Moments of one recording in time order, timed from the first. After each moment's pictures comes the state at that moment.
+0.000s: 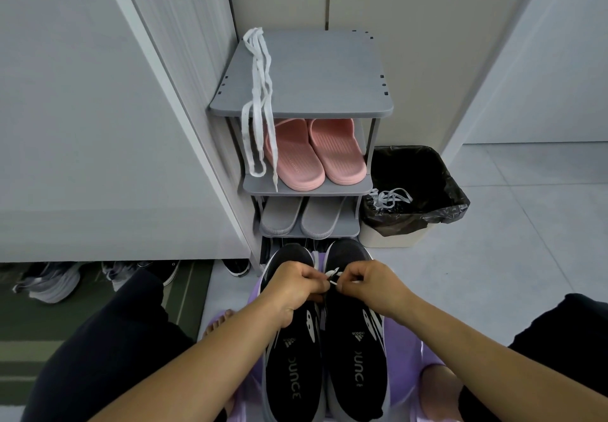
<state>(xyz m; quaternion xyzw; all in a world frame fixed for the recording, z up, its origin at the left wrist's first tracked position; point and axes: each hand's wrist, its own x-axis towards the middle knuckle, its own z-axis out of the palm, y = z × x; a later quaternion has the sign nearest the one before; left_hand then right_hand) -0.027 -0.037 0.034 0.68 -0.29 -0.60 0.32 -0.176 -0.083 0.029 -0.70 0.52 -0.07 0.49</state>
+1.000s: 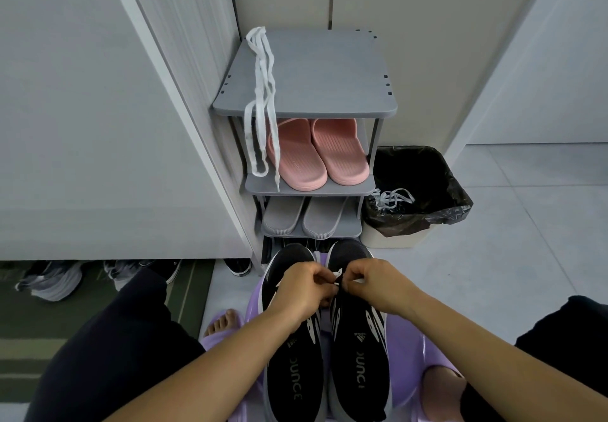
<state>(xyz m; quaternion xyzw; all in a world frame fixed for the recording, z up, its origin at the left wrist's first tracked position) -0.036 -0.035 0.031 0.70 -0.41 -0.51 0.29 -0.175 -0.090 0.038 -0.77 0.50 0.04 0.38</state>
